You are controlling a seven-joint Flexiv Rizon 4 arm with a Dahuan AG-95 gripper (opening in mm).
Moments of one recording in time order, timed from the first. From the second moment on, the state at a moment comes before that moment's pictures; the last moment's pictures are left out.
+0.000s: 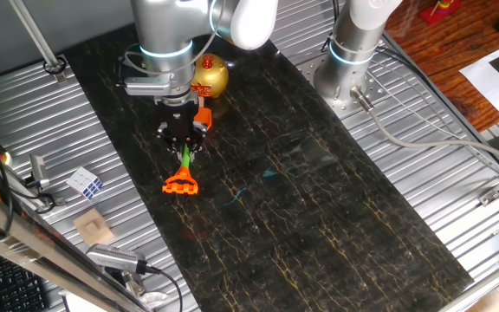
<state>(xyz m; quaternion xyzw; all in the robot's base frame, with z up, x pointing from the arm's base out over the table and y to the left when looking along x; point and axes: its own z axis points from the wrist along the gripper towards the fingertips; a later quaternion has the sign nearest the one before) 0.539 0.071 0.097 -0.51 0.85 0.09 0.12</state>
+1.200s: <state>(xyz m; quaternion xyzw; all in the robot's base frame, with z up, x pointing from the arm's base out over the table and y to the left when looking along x) 0.534 0.067 0.088 -0.51 0.85 0.09 0.12</state>
